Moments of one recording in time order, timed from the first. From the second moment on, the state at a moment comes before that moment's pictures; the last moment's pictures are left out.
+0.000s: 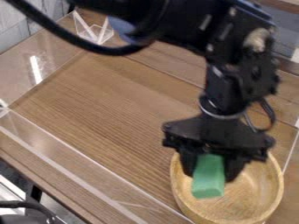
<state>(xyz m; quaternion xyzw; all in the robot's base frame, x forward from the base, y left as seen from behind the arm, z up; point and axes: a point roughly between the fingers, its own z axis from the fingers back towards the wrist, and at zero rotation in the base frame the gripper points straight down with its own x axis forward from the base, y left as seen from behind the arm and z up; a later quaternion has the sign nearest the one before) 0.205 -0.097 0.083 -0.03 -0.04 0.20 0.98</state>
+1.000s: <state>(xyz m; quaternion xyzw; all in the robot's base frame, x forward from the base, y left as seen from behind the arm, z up) 0.230 -0.010 0.113 -0.02 -0.06 0.25 0.97</state>
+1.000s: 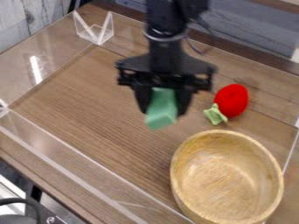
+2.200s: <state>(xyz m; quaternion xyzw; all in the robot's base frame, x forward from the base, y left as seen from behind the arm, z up) 0.260 0.004 0.087 0.04 -0.11 0.35 0.93</state>
